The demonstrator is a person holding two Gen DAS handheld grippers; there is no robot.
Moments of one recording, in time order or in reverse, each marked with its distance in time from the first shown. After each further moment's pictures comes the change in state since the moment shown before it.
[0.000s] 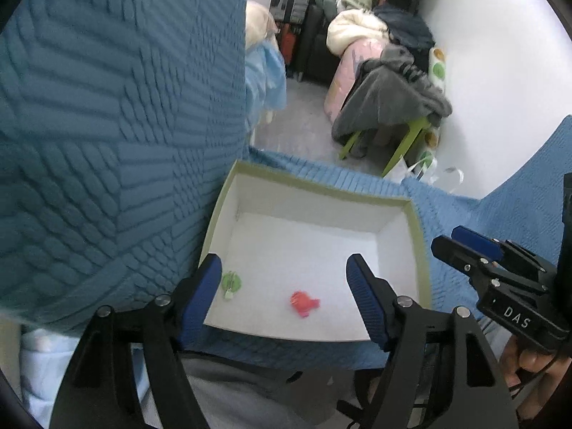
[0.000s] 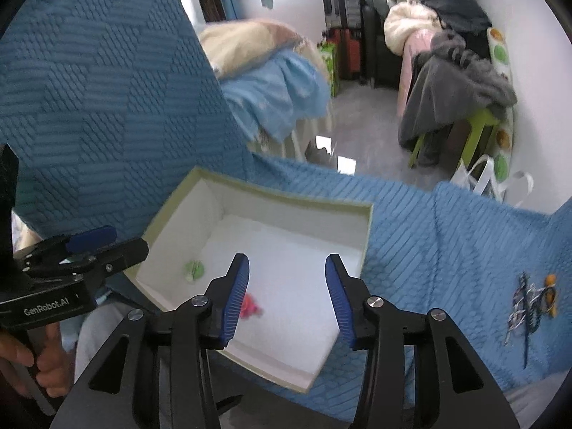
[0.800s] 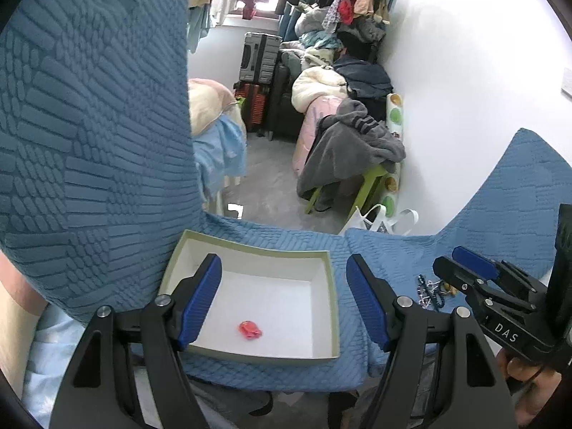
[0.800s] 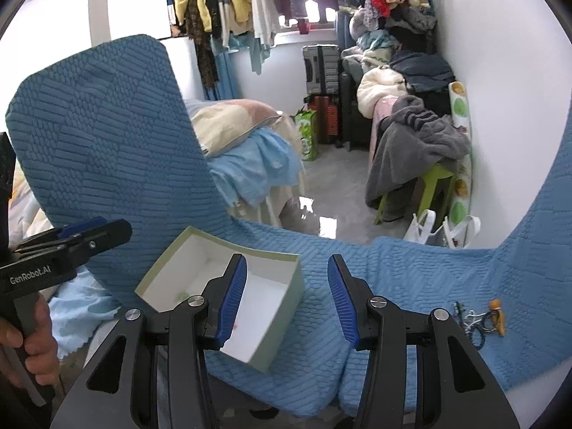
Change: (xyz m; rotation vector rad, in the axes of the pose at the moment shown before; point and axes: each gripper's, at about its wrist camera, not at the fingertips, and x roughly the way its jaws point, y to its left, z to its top) left arm -0.076 -0.083 0.005 0.054 -0.219 -0.068; right arm -0.115 -0.047 -0.014 -0.004 -0.237 -0.074
